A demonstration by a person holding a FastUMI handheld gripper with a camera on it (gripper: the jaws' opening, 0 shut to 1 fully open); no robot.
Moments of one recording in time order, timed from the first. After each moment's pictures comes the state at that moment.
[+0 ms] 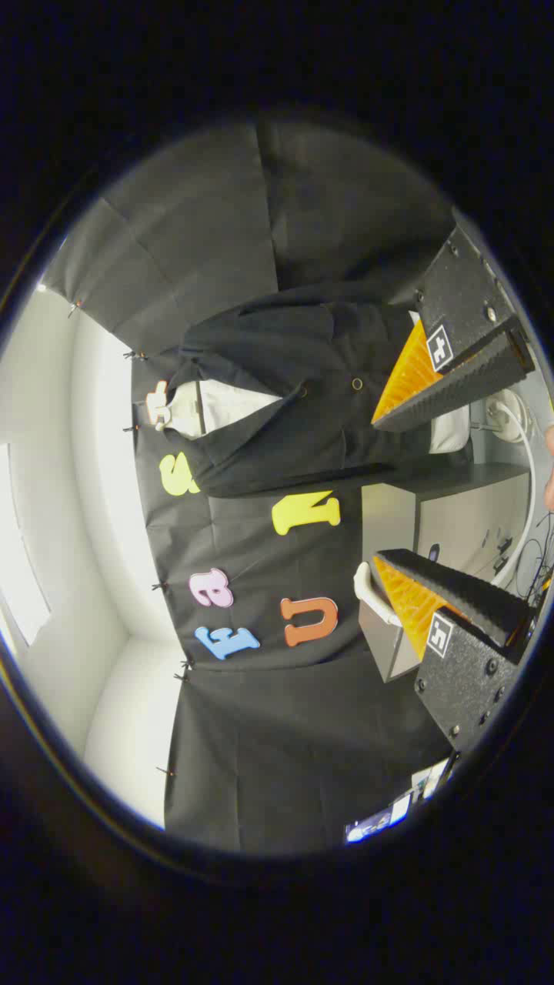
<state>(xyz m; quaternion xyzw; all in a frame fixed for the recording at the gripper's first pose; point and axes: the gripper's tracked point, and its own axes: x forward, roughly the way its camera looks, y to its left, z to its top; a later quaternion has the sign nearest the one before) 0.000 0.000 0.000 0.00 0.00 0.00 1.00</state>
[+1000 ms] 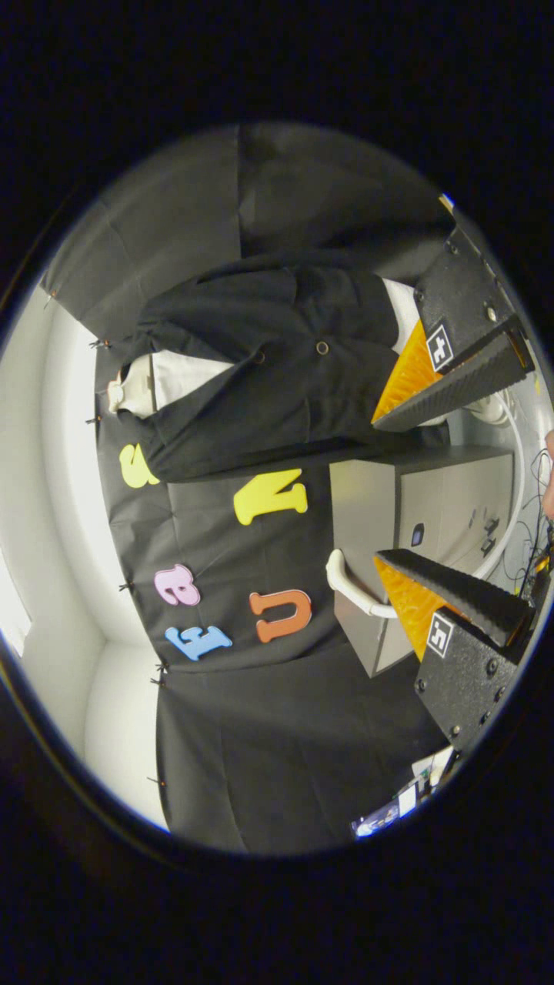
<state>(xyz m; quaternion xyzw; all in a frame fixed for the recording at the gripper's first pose) 0.025 0.012 -0.025 0.02 0.08 0.01 1.00</state>
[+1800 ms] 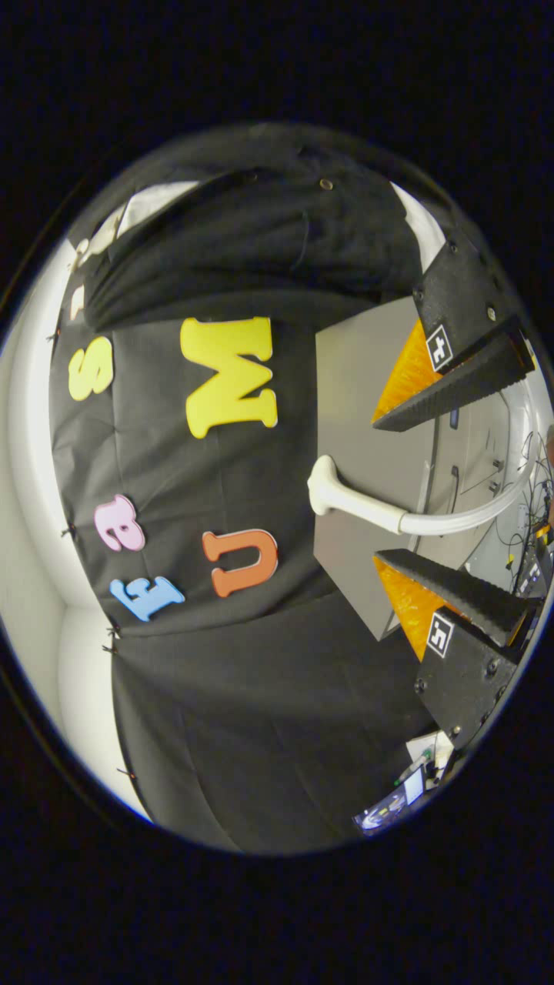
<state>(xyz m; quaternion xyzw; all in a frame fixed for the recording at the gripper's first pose) 0.068 0.061 -0.041 -0.02 0.17 0.11 0.98</state>
